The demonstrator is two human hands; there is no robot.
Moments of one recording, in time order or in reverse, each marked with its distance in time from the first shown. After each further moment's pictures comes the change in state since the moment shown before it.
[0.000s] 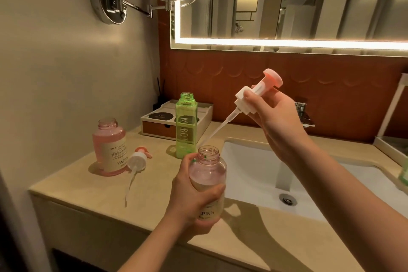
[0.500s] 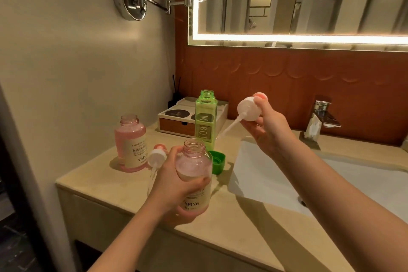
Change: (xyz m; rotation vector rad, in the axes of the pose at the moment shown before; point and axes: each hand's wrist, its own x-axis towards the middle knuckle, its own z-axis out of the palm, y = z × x) left_hand 0.013 0.006 -0.074 0.106 -0.019 -0.084; right_hand 0.022 0.034 0.048 0.396 0.143 0.500
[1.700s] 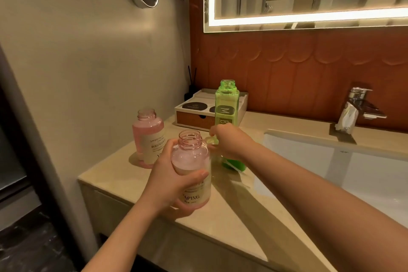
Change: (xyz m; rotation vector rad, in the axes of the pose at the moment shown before) left_hand 0.005 -0.007 -0.037 0.051 0.071 -0.007; right_hand 0.036 0.091 0.059 -1.659 -0.525 -0.450
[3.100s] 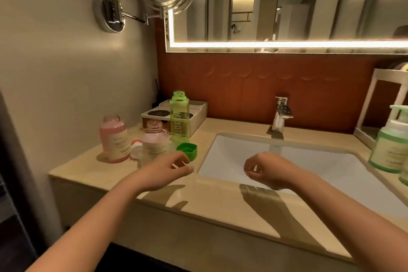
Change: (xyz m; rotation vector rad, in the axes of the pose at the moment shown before) left_hand -0.040 0.070 0.060 0.557 -0.514 0.030; right_hand -0.204 0.130 -0.061 -0.142 -0.052 0.057
